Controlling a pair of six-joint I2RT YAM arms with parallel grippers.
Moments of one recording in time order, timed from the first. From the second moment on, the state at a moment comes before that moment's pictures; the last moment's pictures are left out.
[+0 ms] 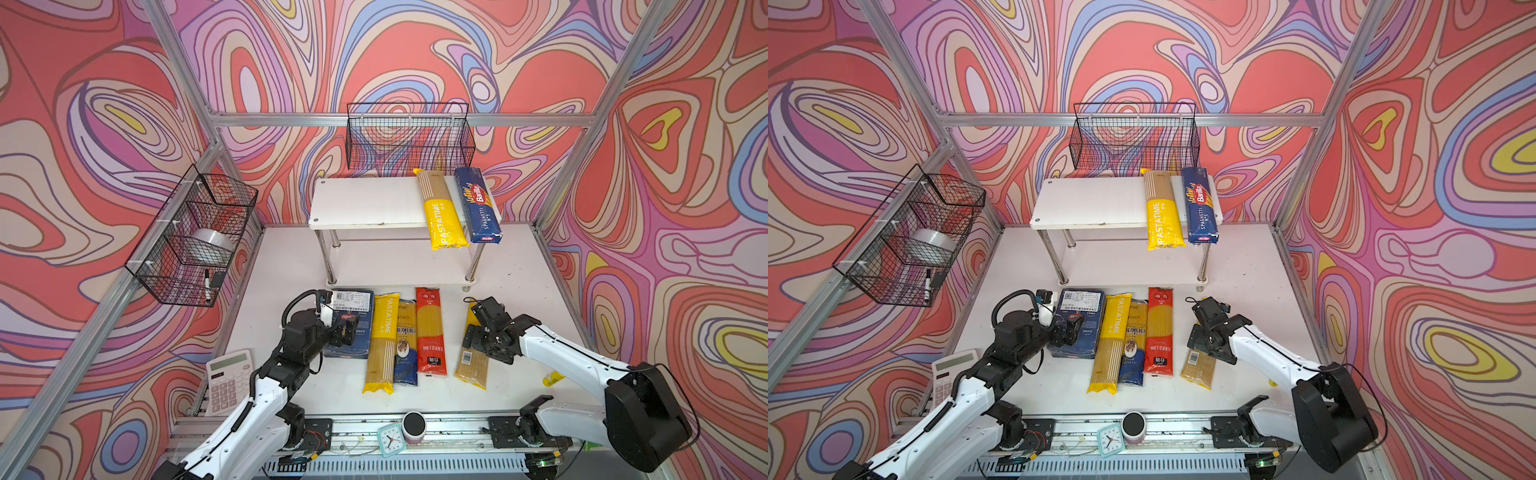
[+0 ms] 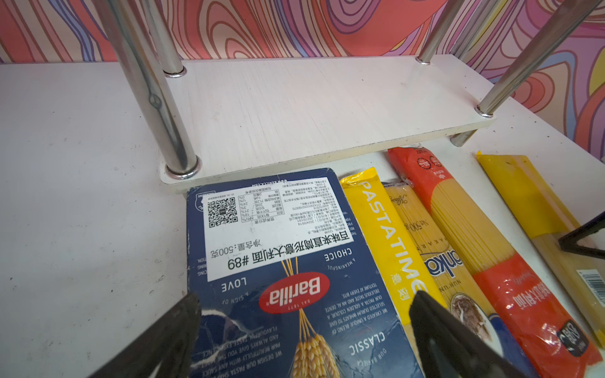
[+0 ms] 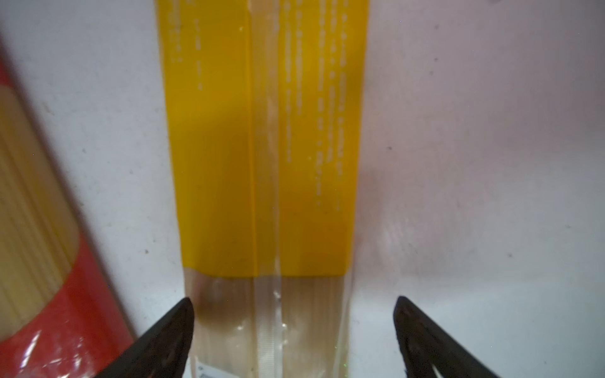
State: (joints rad) left arm -0.34 0.77 0.33 0.00 0.10 -0.15; right arm 0.44 1.27 0.64 -0.70 0.14 0.79
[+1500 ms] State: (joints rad) left arm -0.34 0.77 0.33 0.00 0.10 -0.15; right arm 0.46 1.21 0.52 -0.48 0.17 0.83
